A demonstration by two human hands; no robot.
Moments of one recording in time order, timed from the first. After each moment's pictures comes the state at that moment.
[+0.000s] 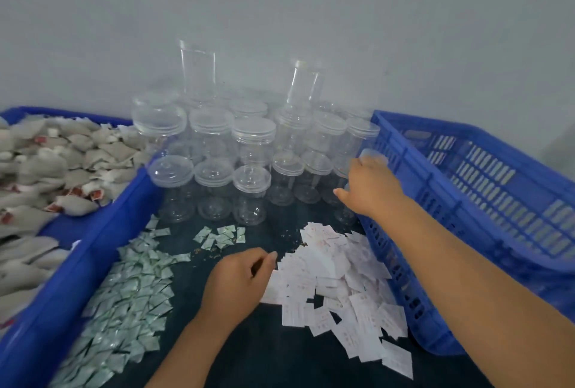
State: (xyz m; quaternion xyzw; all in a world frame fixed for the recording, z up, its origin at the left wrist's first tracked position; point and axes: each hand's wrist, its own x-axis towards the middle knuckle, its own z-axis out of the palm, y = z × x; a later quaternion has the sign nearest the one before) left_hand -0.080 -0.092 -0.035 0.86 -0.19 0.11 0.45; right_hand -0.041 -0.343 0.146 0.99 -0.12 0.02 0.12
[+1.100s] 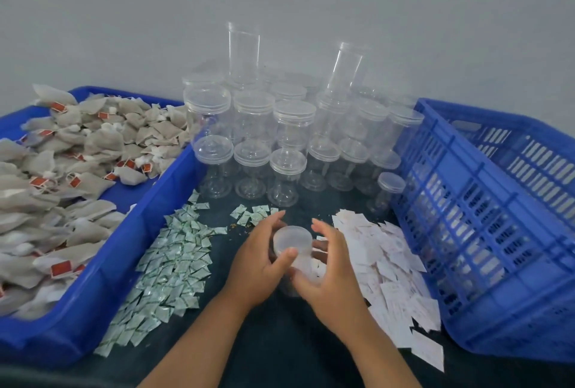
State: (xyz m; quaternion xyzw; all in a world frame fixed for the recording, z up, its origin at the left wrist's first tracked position) left_hand -0.083 -0.067 -0.049 0.80 -0.20 0.08 0.56; right_hand -0.156 -0.229 -0.013 0.86 0.06 0.16 -0.49
